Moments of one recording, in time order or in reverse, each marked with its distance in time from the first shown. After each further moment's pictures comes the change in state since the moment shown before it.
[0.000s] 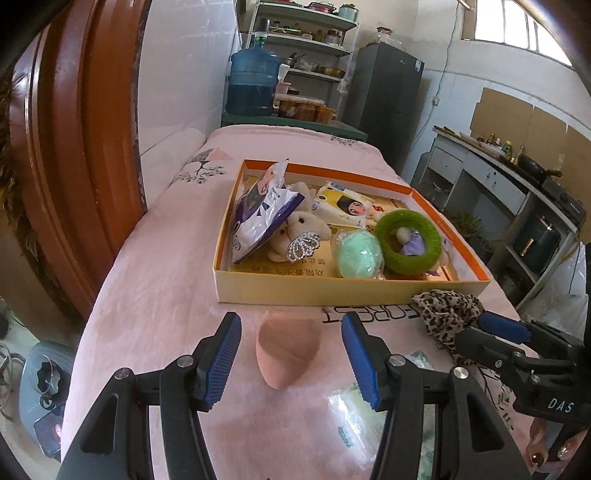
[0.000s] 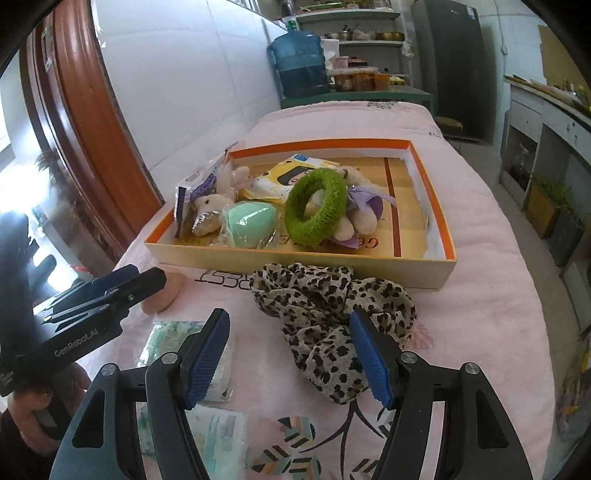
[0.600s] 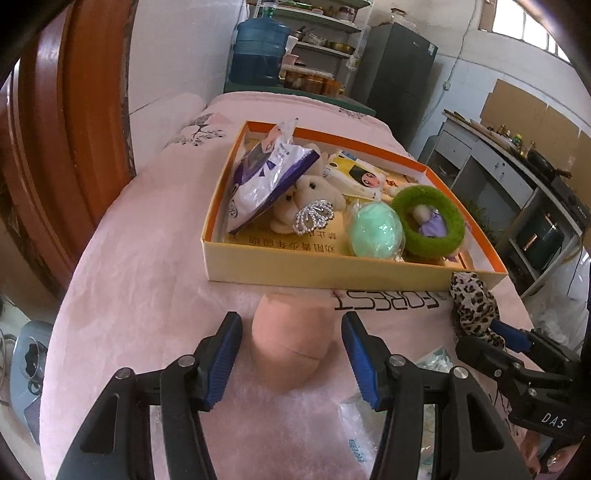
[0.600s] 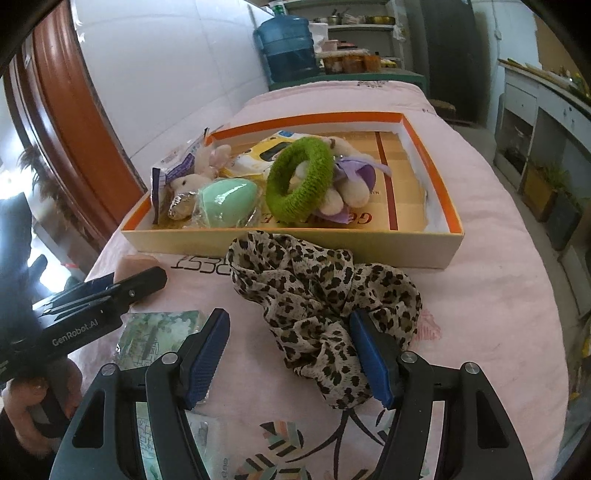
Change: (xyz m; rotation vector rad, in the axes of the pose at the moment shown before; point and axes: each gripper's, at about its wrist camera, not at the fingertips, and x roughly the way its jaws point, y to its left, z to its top) left arm 0.034 0.008 -0.003 -0.047 0.112 -0.013; right arm 0.022 -0.008 -0.008 0.036 0.055 -0.020
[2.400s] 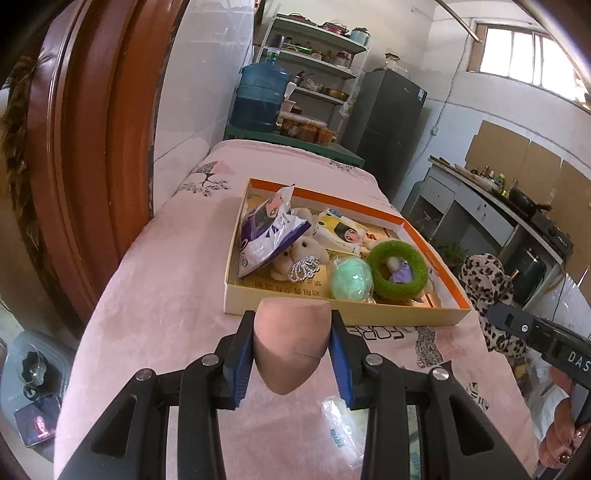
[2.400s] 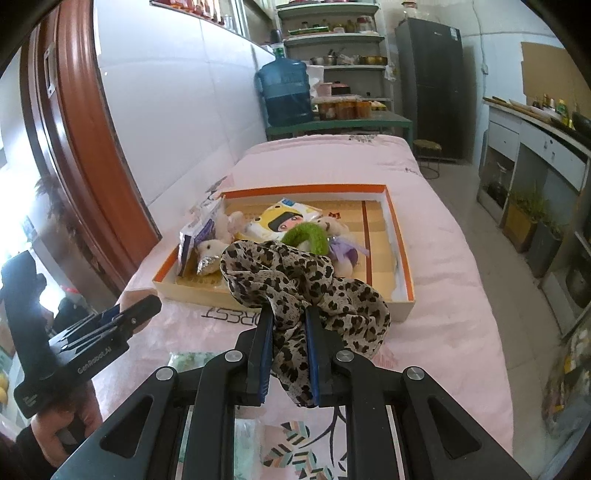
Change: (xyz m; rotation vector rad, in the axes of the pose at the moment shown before) left arm -0.053 0.010 -0.001 -0.039 -0.182 -0.067; right arm -0.075 0.022 0.026 -0.027 -0.152 -0.058
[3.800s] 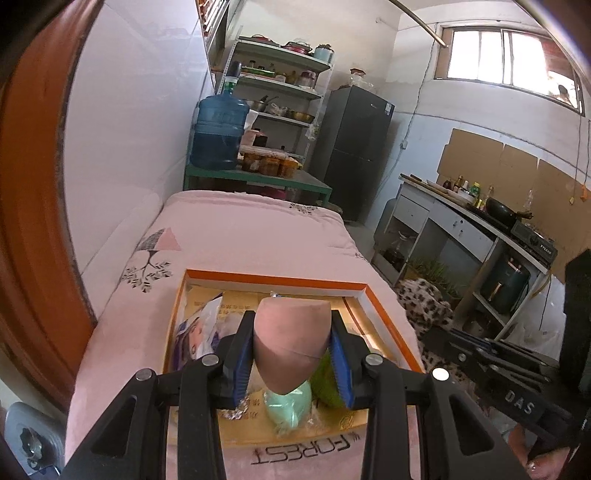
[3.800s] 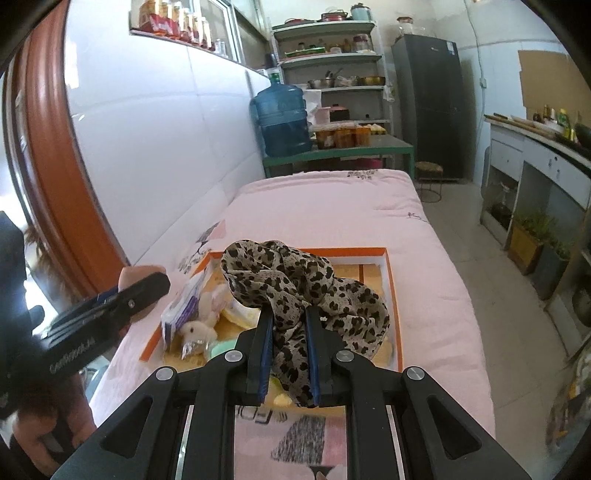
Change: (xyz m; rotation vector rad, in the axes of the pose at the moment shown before) left arm 0.029 -0.059 0.098 0.091 -0.091 -0.088; right arm 0.026 -0.025 0.076 0.022 -0.090 0.017
